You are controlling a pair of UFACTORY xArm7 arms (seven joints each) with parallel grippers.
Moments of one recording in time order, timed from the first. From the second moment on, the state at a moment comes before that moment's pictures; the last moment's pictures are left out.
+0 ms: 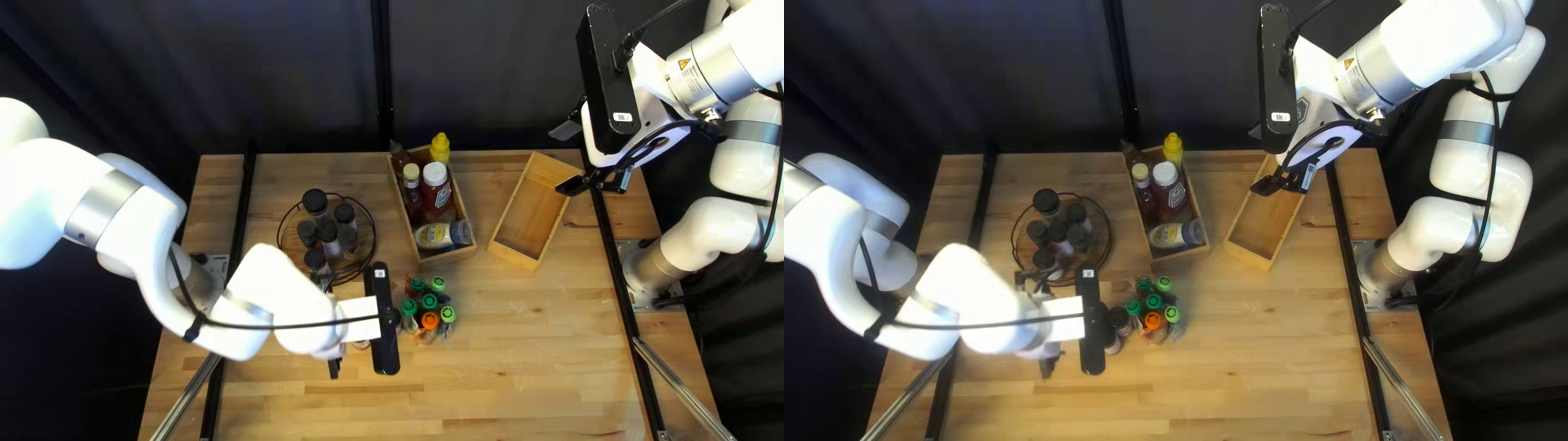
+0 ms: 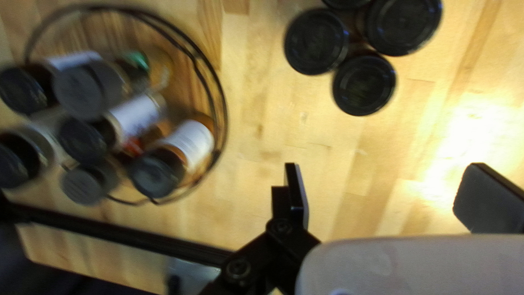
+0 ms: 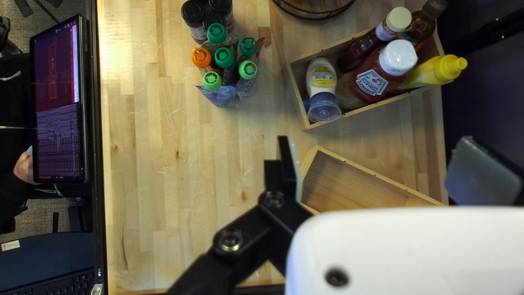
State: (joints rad) left arm -0.28 -0.14 -0.22 0.83 0.16 1.08 -0.80; right arm 1.31 -0.96 -0.50 1.16 -0.87 1.65 0.74
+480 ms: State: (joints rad) left arm -0.24 -0.10 -0.20 0.72 0.25 0.88 -0.94; right arm 1.31 -0.96 -0.50 1.16 -0.87 1.65 0.74
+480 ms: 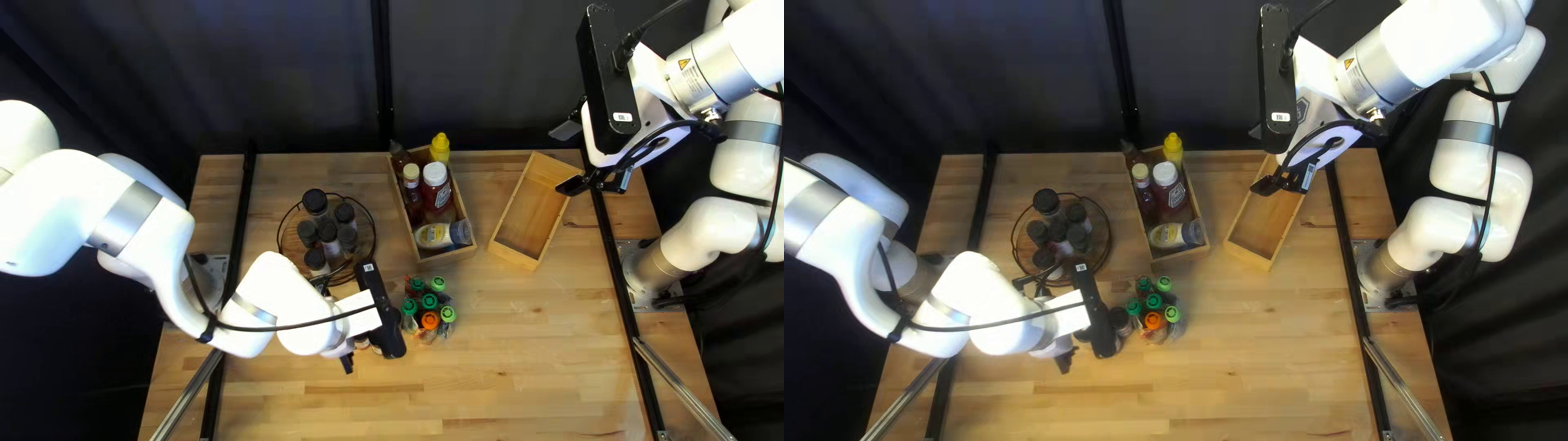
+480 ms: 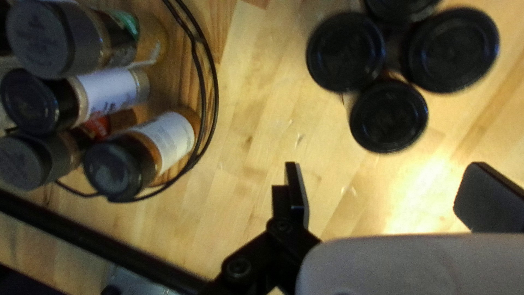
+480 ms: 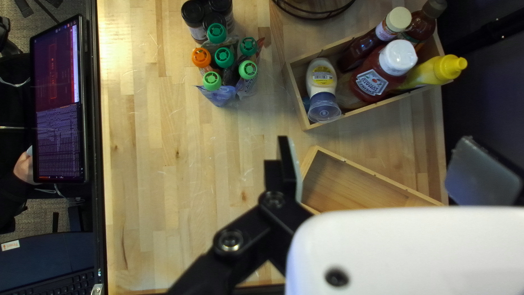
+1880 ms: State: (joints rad) left arm -0.26 -0.17 -0.21 0.74 0.19 0.97 -0.83; right arm 1.31 -0.96 -0.50 1.16 -0.87 1.65 0.74
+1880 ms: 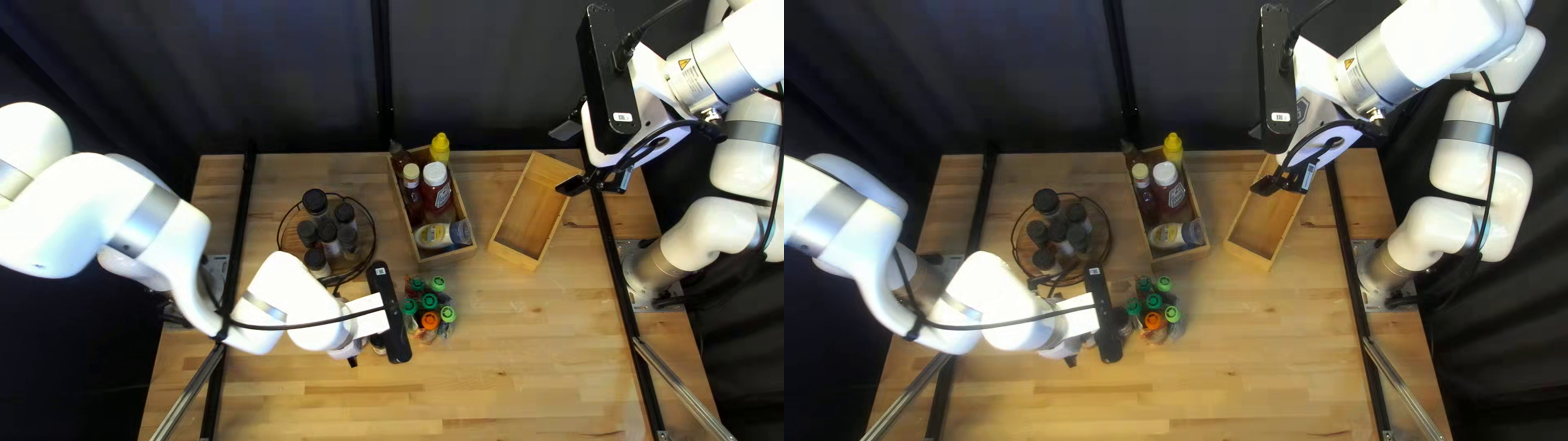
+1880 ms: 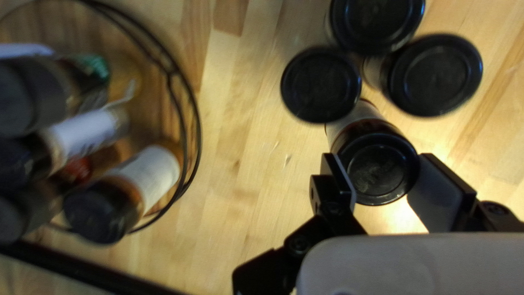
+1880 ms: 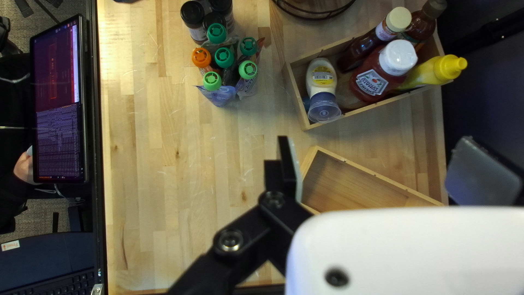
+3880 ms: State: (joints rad) left arm -0.13 -0.70 0.05 0.30 0.32 1.03 -0.73; right arm 1.31 -0.96 -0.50 1.16 -0.87 1.65 0.74
